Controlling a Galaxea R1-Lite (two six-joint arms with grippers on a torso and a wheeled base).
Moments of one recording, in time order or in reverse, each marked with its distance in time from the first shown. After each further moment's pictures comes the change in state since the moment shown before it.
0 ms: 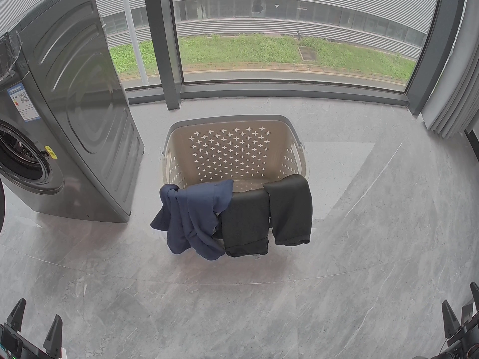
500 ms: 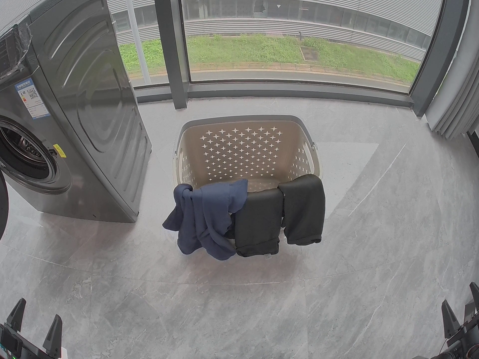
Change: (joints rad) left arm 0.000 0.000 0.000 0.000 0.000 0.000; right arm 0.000 0.000 0.000 0.000 0.000 0.000
